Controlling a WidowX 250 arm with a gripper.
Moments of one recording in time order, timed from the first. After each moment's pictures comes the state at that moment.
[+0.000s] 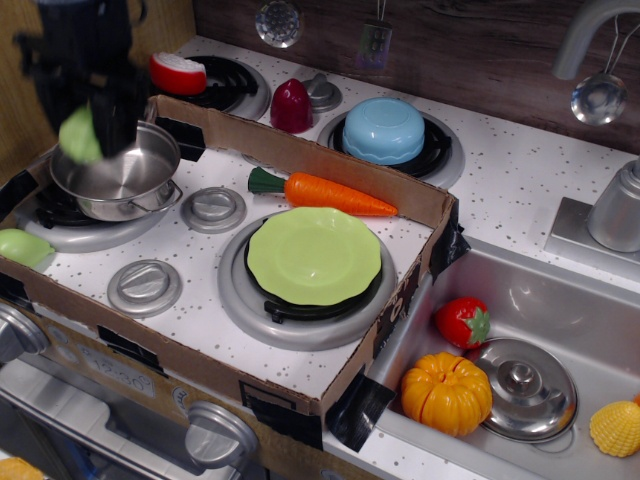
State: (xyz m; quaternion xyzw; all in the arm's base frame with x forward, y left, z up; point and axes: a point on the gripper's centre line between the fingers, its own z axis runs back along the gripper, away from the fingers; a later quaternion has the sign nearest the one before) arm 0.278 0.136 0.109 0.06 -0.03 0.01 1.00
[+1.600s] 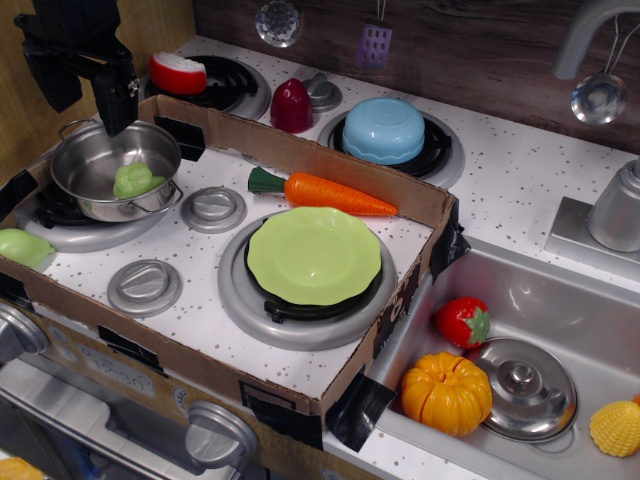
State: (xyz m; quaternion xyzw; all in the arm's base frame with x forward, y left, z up) arm 0.305 0.171 0.087 0.03 -0.06 -0.02 1.00
